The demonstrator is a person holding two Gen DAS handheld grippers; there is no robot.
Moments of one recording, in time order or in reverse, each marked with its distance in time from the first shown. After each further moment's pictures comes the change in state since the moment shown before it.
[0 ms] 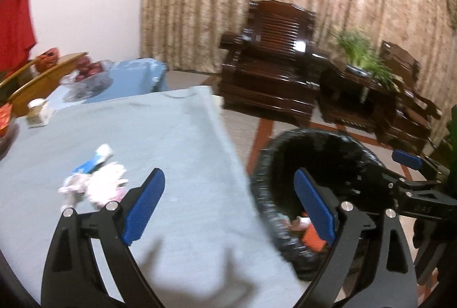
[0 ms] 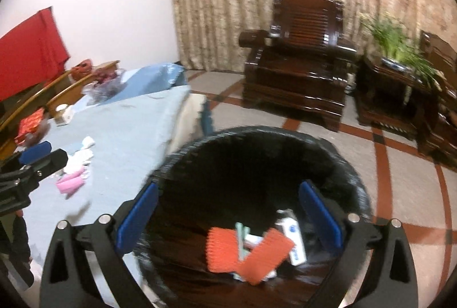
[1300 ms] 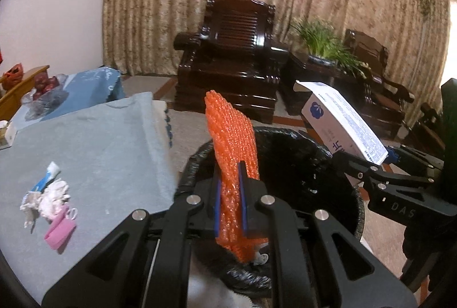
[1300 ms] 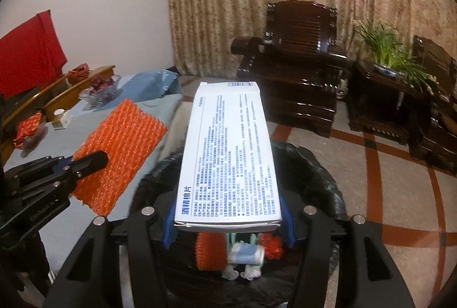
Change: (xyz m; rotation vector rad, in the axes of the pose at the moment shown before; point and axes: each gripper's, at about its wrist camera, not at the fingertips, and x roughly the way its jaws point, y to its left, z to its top) left arm 0.026 -0.106 0.004 0.111 0.022 -0.196; right arm -0.029 -0.041 -0.002 0.034 -0.016 -0.073
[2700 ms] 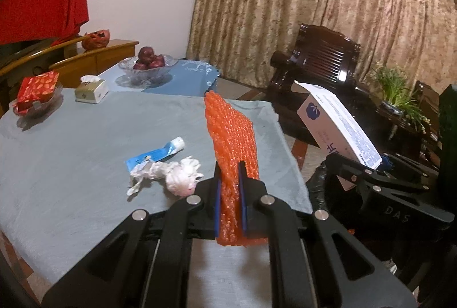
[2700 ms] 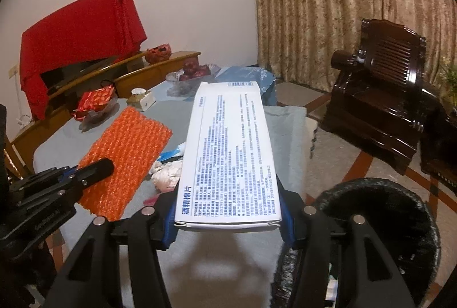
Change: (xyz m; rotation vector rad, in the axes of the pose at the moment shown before) left arm -0.119 0.160 -0.029 -0.276 -0.093 0.313; right arm 0.028 0.188 0.026 -0.218 -0.010 0.346
